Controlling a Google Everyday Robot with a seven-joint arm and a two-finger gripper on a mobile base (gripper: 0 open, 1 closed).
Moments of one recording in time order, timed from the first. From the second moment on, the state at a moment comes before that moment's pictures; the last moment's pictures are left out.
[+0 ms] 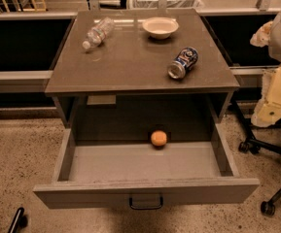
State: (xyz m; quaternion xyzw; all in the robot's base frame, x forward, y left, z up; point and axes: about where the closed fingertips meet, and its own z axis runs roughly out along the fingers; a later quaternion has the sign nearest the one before) arm 0.438 -0.217 0.976 -0.60 0.78 -0.03 0.16
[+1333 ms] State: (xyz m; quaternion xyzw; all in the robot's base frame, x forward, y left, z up) arm 0.431 -0.065 0.802 -0.65 0.65 0.25 0.30
